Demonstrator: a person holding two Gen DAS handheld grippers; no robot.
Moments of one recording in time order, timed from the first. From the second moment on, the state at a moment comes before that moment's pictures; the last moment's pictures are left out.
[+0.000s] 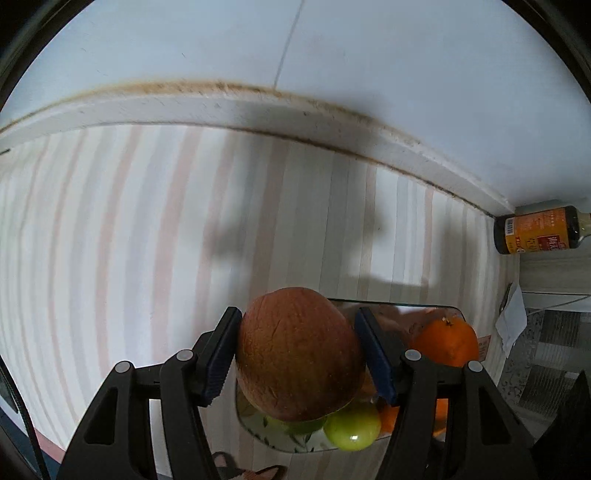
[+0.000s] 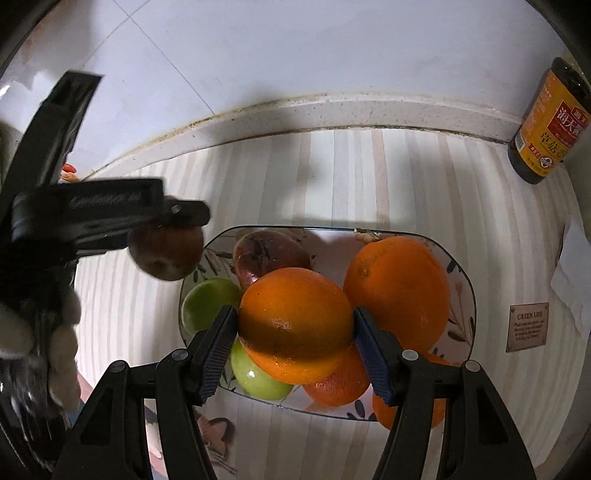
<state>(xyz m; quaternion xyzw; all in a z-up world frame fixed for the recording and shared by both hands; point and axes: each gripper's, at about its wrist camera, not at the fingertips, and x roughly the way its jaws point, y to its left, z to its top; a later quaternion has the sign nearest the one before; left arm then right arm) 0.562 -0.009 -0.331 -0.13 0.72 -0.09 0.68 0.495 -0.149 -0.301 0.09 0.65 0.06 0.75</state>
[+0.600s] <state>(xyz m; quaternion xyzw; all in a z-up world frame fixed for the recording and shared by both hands) 0.572 -0.012 -0.345 -0.13 0.75 -0.11 0.64 0.505 -0.157 -0.301 0.13 0.66 0.05 0.74</state>
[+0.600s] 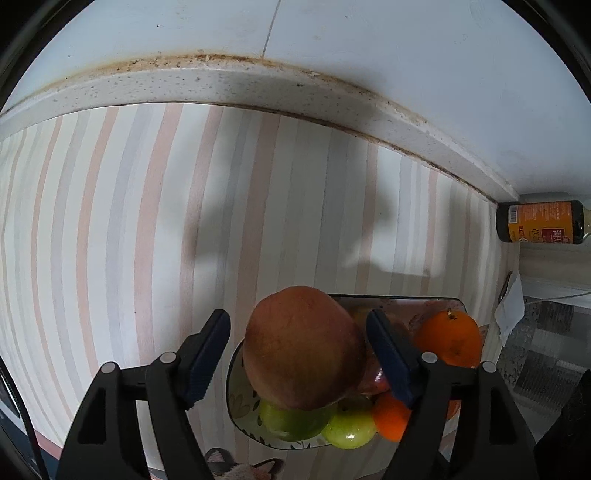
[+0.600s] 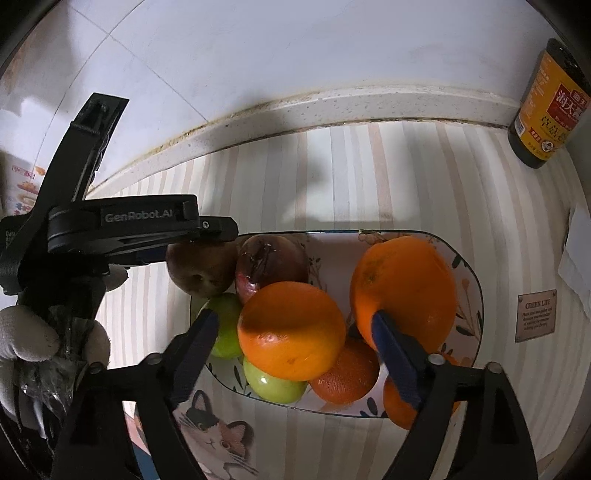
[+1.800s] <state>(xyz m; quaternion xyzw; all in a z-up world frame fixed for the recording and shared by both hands) 0.368 0.020 -0.154 0.00 0.55 -0.08 0.83 0.349 -0.197 -0.170 0.05 0.56 -0.06 0.83</state>
